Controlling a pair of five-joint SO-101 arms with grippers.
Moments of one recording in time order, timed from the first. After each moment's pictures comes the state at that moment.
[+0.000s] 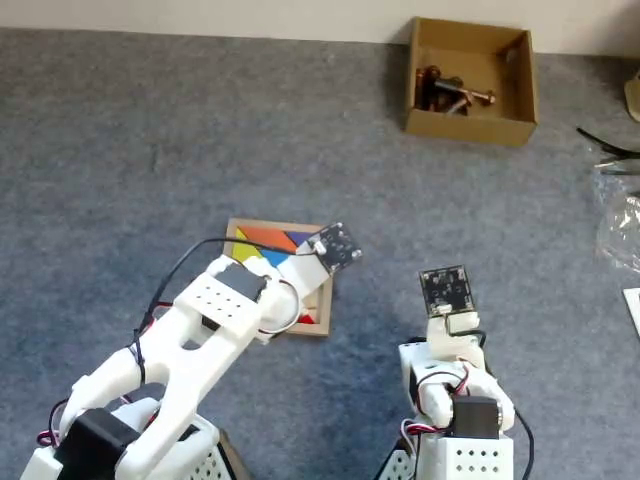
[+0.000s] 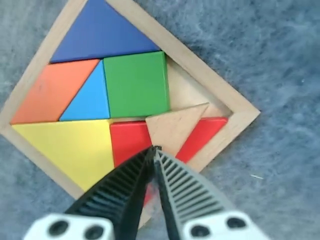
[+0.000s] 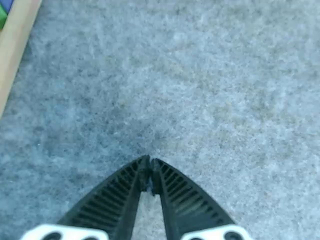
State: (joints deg) left arm 23.9 -22.0 53.7 50.0 -18.4; right arm -3.2 -104.4 95.7 72.6 13.7
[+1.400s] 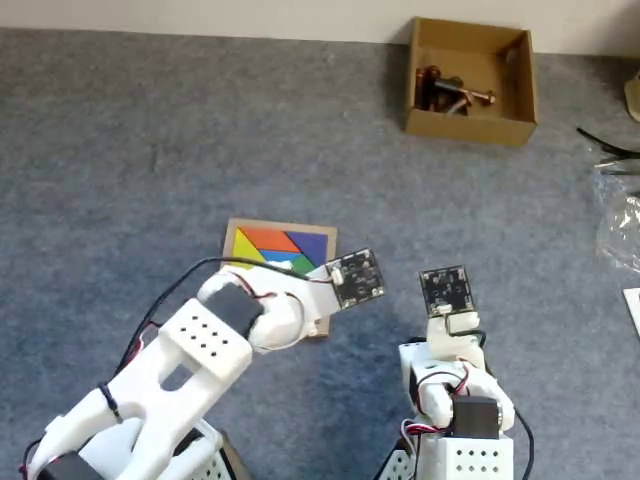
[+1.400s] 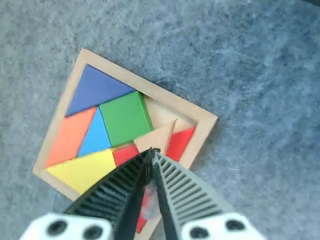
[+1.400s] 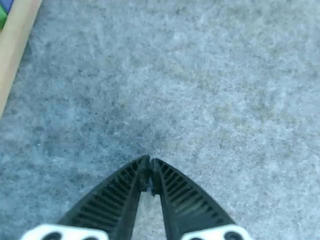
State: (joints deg) left arm 29.7 -37.2 55.1 56.7 -29.6; right arm -3.2 -104.4 95.7 72.6 13.7
